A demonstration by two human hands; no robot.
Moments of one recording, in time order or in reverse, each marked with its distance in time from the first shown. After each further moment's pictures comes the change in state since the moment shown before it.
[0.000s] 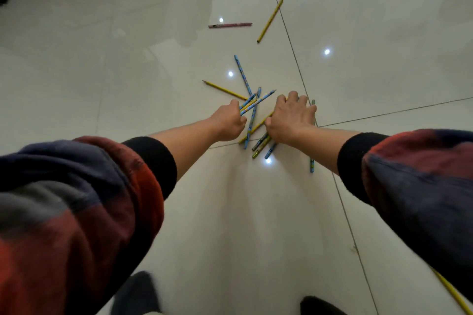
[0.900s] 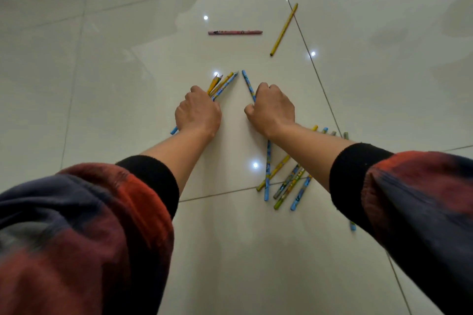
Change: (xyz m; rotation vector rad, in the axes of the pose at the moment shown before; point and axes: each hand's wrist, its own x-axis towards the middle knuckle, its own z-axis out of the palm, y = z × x) left_hand 0.118 -0.068 -0.033 0.053 0.465 -0.302; right_hand 0.114 -0.079 0.000 0.376 0.131 -0.033
